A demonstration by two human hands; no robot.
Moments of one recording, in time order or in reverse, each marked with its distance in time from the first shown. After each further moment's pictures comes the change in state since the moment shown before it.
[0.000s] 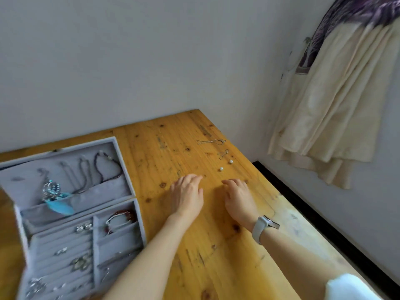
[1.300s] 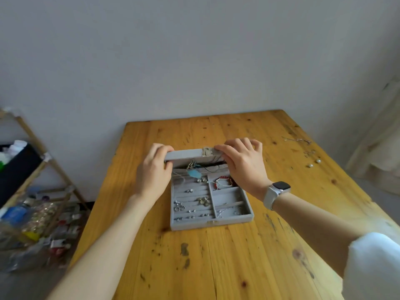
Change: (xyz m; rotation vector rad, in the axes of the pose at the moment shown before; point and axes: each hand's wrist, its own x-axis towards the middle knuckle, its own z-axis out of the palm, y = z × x) left_hand -0.144 -0.198 -0.222 0.056 0.558 0.002; right_hand -0.040 -0.238 0.018 -0.036 0.472 -0.819
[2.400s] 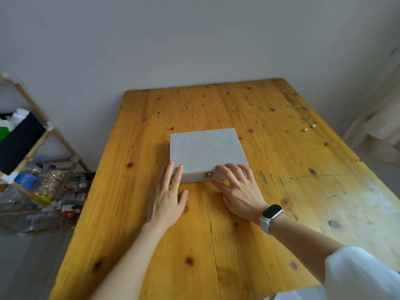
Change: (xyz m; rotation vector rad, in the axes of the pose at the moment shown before) left_hand -0.174 0.016 0.026 0.074 -0.372 -0.120; right_hand -0.152 -0.042 -0.005 -0.185 -0.399 -0.212
